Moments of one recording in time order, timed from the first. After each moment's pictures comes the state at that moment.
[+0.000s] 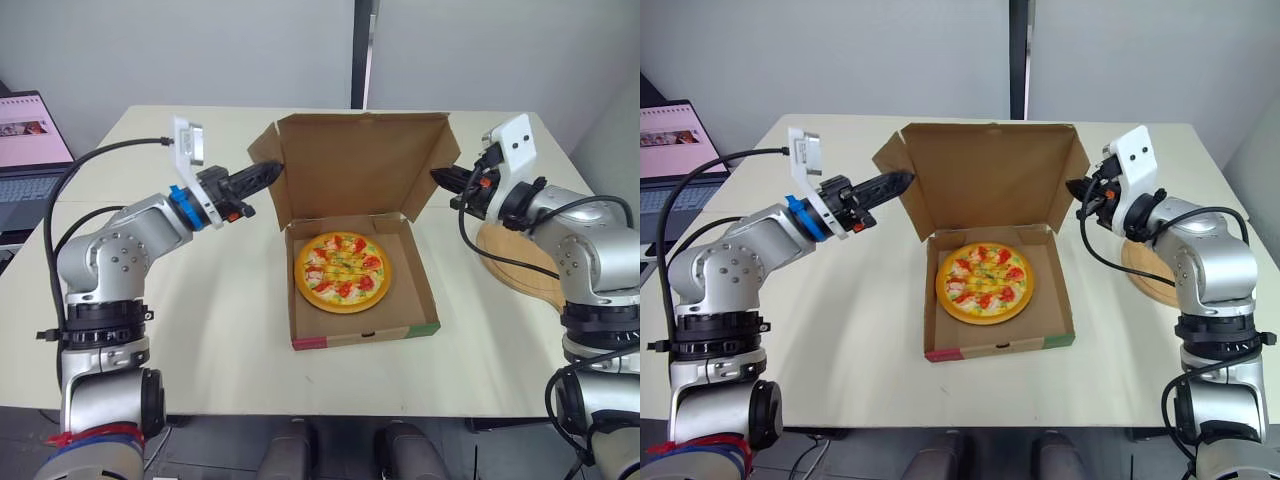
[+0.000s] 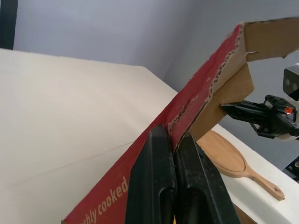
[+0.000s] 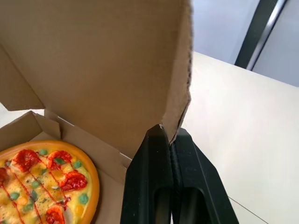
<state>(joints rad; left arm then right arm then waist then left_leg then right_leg) -0.76 0.58 0.22 0.08 -0.86 0.86 -0.66 -0.74 -0.57 -0.12 -0.15 0.36 0.85 0.61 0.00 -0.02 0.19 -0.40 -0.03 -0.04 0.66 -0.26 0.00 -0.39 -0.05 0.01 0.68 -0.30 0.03</state>
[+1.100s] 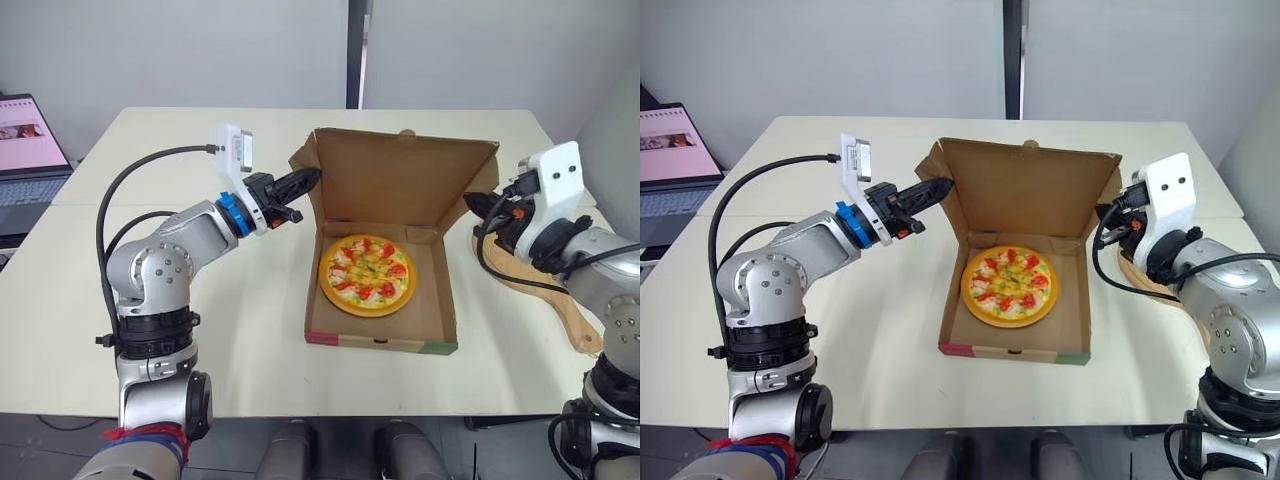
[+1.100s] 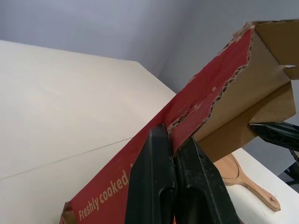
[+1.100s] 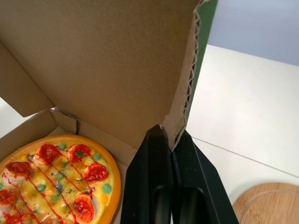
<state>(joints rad) -0.71 0.35 0.25 -0.13 -0.84 1.01 -0.43 -0.53 -0.51 -0.32 -0.69 0.50 1.30 0.32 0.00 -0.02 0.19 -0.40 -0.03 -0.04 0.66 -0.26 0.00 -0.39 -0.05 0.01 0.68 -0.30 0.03</state>
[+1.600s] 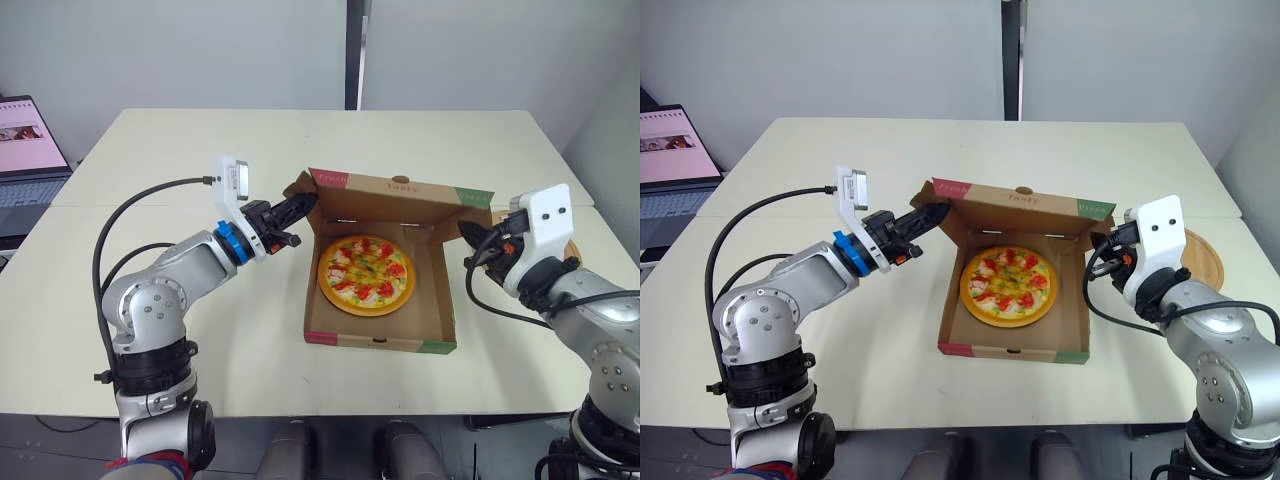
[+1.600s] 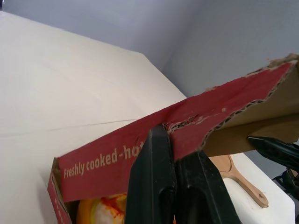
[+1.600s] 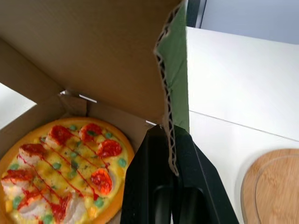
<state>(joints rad) -0.54 0.31 0.31 -0.30 -0.96 1.08 -0.29 -0.34 -0.41 -0.31 -0.85 0.49 1.27 0.25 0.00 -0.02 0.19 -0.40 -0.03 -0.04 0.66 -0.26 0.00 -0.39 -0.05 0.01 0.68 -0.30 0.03</state>
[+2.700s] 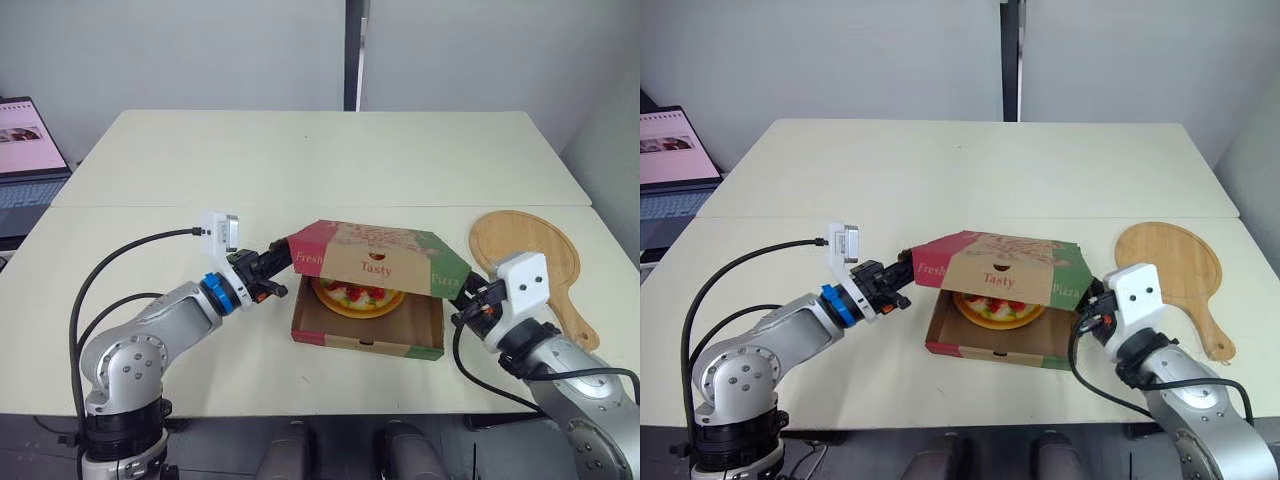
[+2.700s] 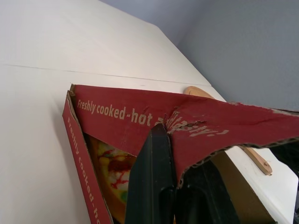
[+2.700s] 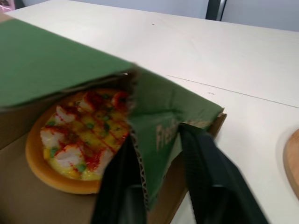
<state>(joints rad) -0.27 0.41 0.28 -0.44 -1.06 1.00 -0.27 0.06 -0.39 -0.14 -0.93 0.44 0.88 0.25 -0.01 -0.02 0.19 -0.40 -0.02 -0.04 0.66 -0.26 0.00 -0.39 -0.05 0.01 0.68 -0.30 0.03</state>
